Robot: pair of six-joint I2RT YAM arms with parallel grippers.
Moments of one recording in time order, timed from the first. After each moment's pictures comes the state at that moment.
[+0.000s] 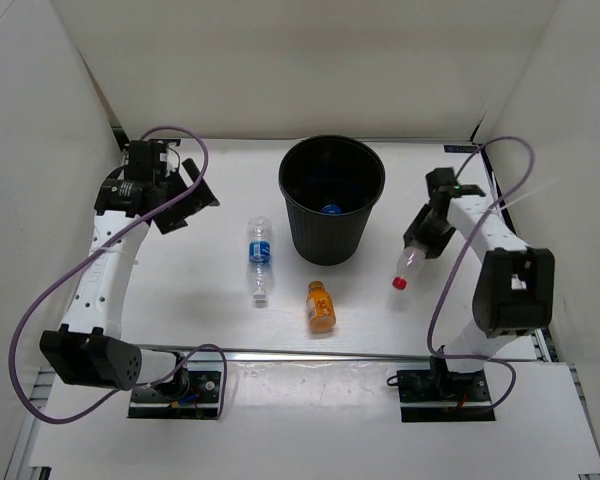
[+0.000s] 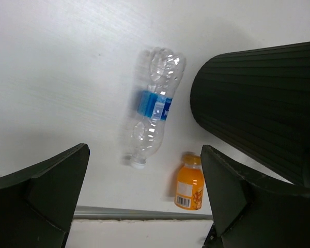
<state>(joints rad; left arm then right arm) -0.11 1.33 1.51 -1.02 0.07 -0.60 0.13 1.67 1.16 -0.85 0.02 0.64</state>
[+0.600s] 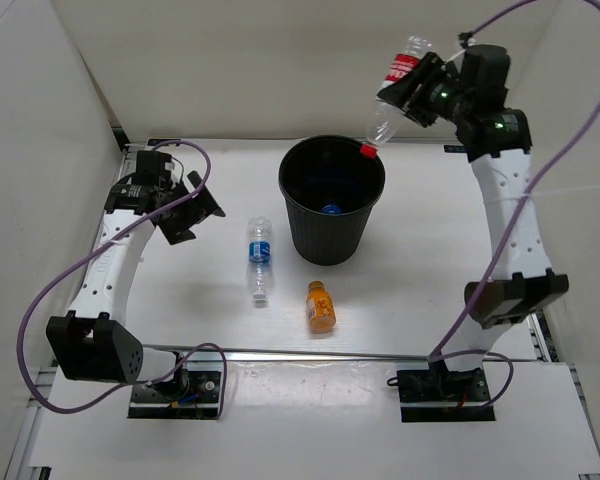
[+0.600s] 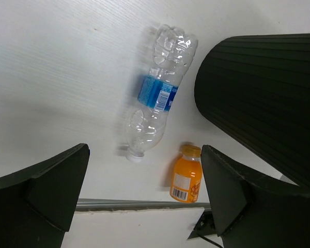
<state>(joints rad) -0.08 1.36 1.38 -0.97 0.16 -0.64 0.17 1.66 2.15 -0.78 -0.31 0.70</state>
